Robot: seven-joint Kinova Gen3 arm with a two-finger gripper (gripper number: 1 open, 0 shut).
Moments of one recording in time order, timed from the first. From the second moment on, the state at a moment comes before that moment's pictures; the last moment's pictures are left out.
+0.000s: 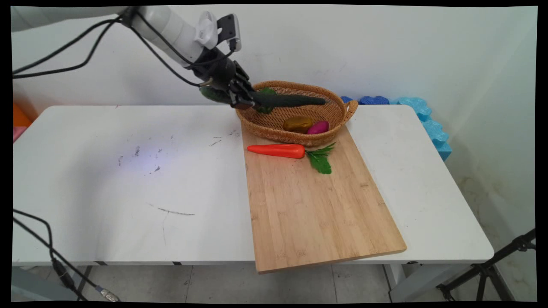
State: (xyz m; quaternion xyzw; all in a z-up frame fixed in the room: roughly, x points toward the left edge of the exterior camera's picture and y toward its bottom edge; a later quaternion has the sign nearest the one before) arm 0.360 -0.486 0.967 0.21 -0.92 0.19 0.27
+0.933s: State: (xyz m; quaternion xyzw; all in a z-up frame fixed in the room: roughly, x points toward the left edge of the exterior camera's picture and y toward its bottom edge) arm 0.331 -0.384 0.956 0.29 -0.90 0.06 0.32
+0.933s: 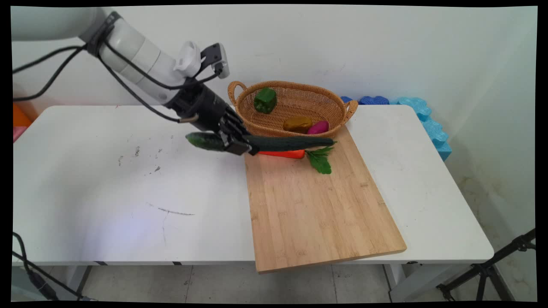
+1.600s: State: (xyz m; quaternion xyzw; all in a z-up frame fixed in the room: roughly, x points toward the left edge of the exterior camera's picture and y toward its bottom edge) arm 0.290 -0.369 0.887 0.31 -0.88 0.01 0.36
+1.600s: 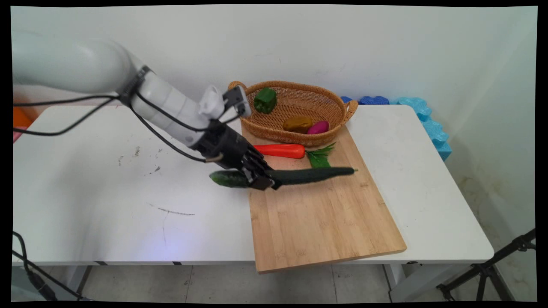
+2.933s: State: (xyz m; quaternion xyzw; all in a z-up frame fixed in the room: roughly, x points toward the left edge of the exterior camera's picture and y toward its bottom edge) arm 0.245 -0.375 0.778 0.31 -0.86 -0.05 0.39
